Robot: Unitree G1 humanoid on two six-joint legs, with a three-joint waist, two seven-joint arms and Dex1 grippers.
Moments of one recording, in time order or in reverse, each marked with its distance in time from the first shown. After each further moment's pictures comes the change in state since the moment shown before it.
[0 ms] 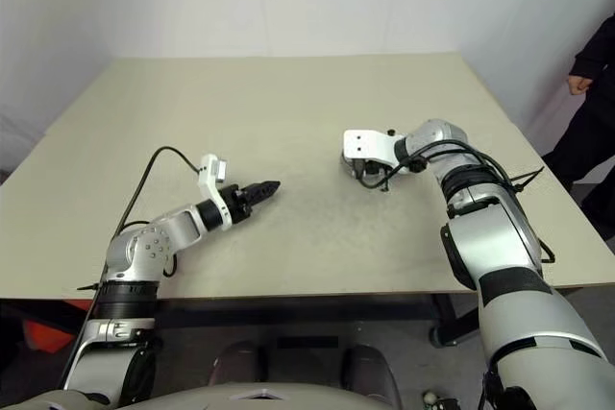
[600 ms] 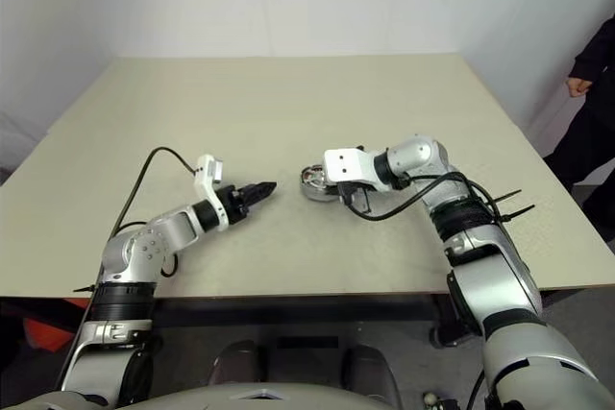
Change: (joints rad) left arm 0.006 0.015 0.012 -0.006 0.009 0.000 -0.002; right arm 0.294 0.001 -0.009 -0.642 0.191 0.200 0.197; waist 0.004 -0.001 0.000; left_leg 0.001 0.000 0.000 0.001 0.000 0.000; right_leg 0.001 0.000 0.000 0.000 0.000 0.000
